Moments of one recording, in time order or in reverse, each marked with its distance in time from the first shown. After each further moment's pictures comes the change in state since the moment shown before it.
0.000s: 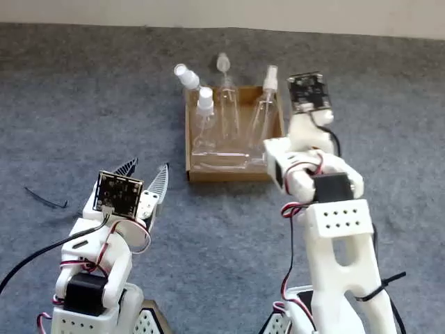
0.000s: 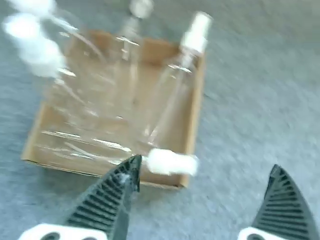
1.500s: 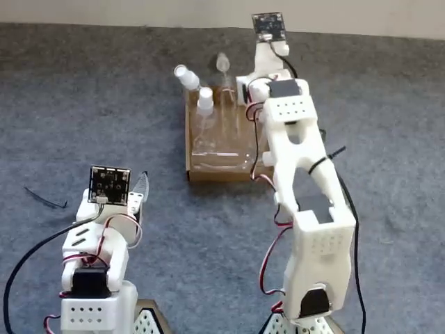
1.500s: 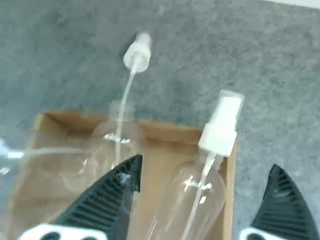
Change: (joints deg) left arm -10.5 0.0 12.2 -4.4 0.0; right arm -3.0 66.5 -60.5 -2.6 -4.2
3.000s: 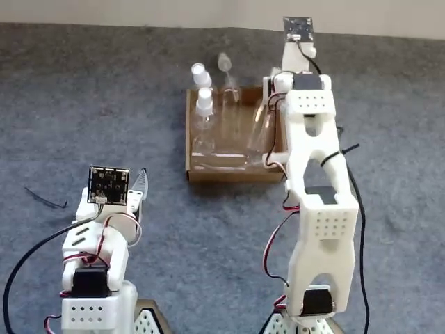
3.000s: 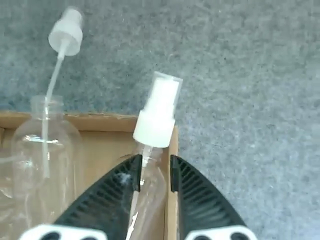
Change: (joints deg) left arm -0.5 0.0 1.0 -2.6 0.0; right arm 7.0 9.8 -13.4 9.9 -0.3
